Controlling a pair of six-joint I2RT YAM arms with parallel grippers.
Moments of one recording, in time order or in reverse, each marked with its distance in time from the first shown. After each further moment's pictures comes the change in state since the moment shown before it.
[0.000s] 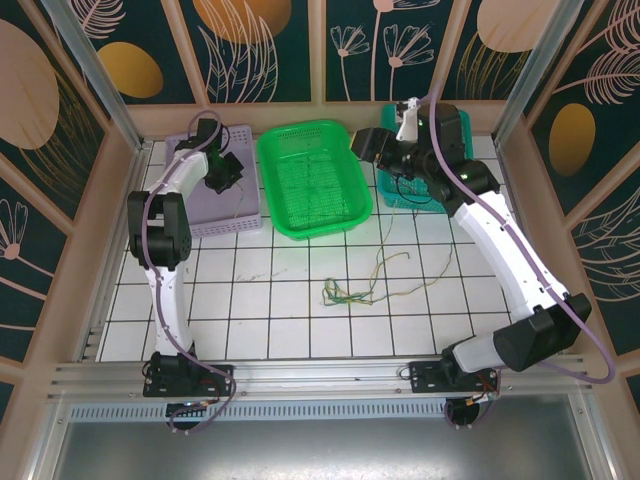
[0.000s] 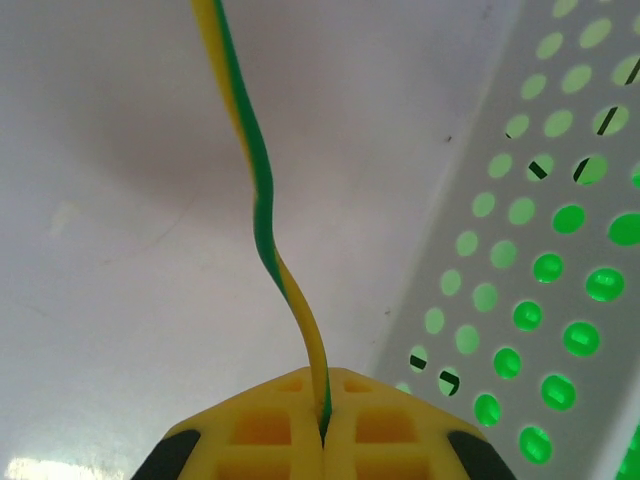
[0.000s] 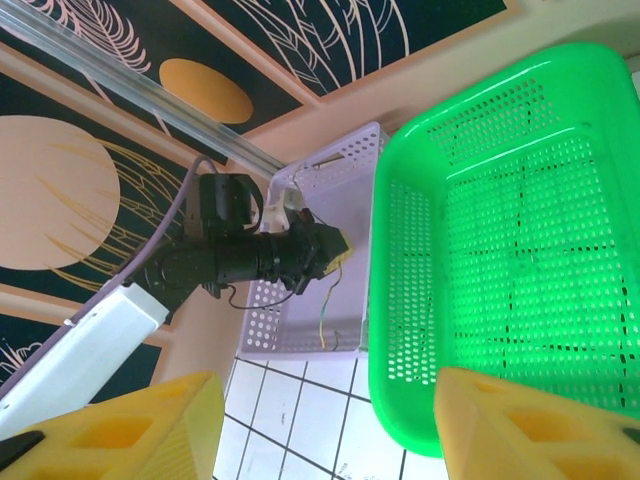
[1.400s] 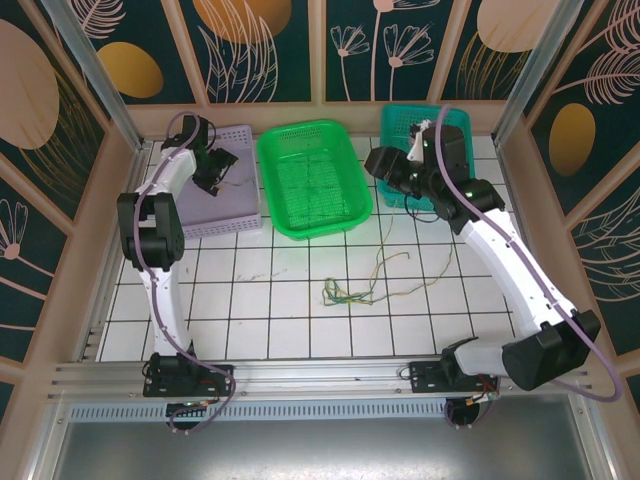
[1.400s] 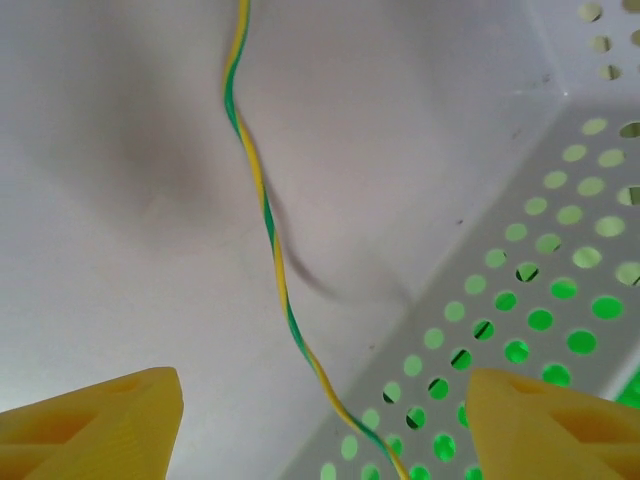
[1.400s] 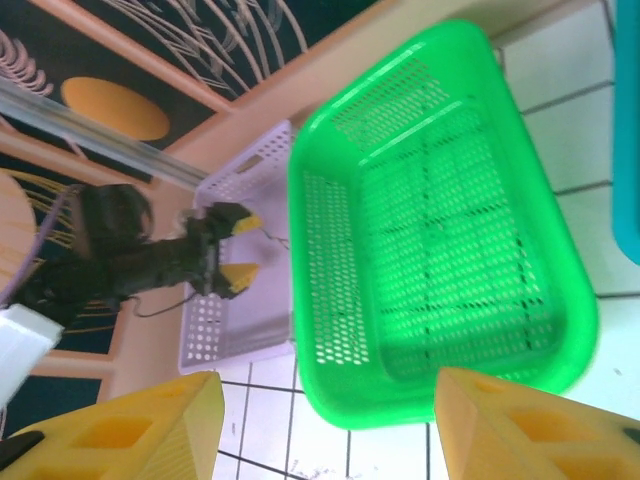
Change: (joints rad) left arm 0.060 -0.039 -0.007 -0.008 0.030 -0.255; right arm -0.024 -0.113 -0.185 -0.025 0.127 0.051
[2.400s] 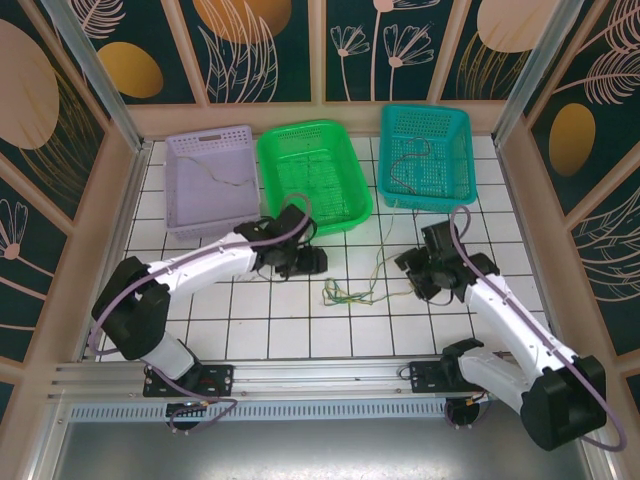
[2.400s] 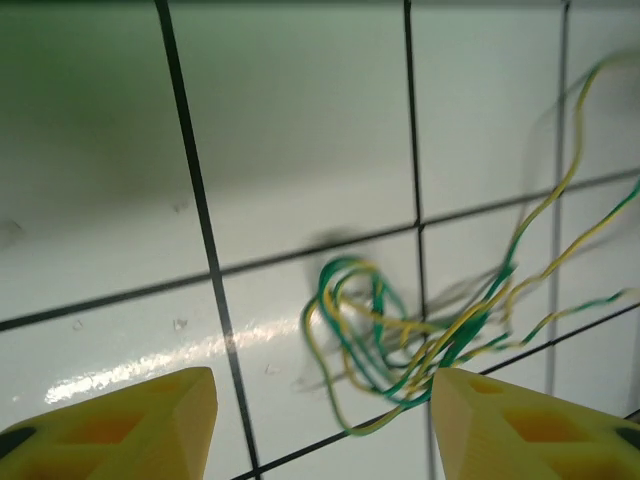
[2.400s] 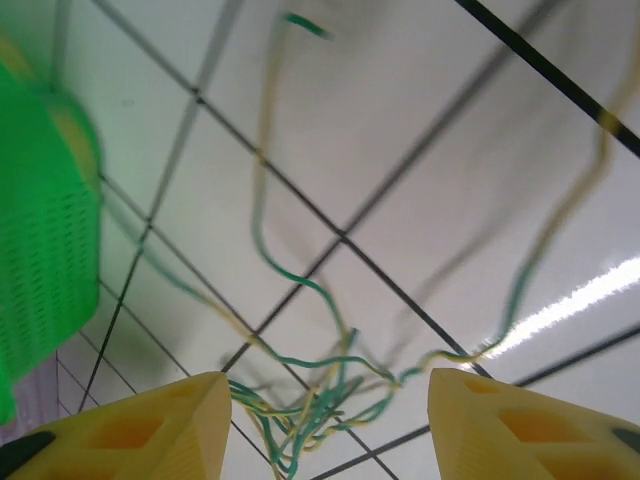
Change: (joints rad) left arm -0.788 -0.639 -0.844 0.187 -0.012 0.294; right arm -0.032 -0.335 -0.730 -0.183 0.068 0.582
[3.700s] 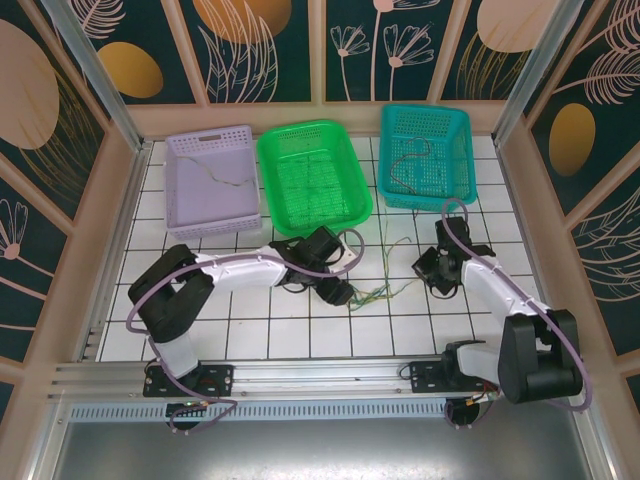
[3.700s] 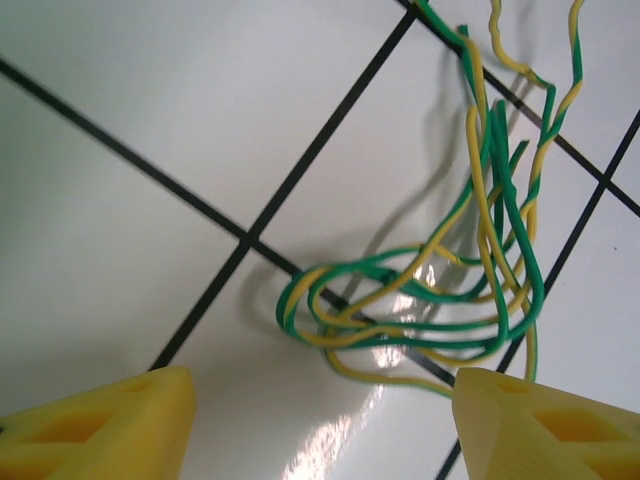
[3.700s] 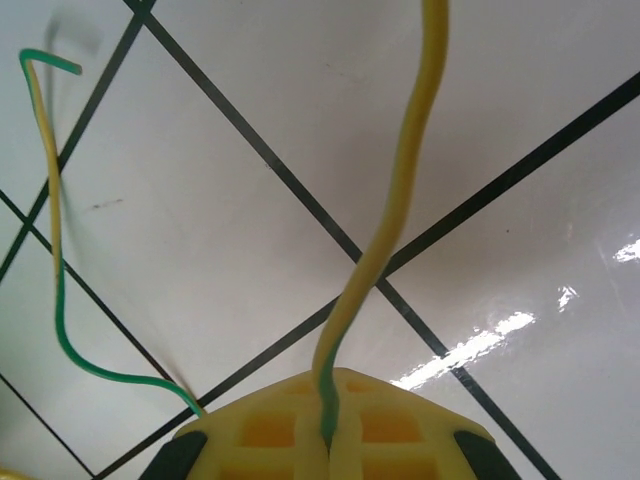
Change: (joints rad) left arm -0.121 0.203 0.011 0.253 0.064 0.653; right arm -0.234 0.265 -0.004 0.123 0.032 -0.455
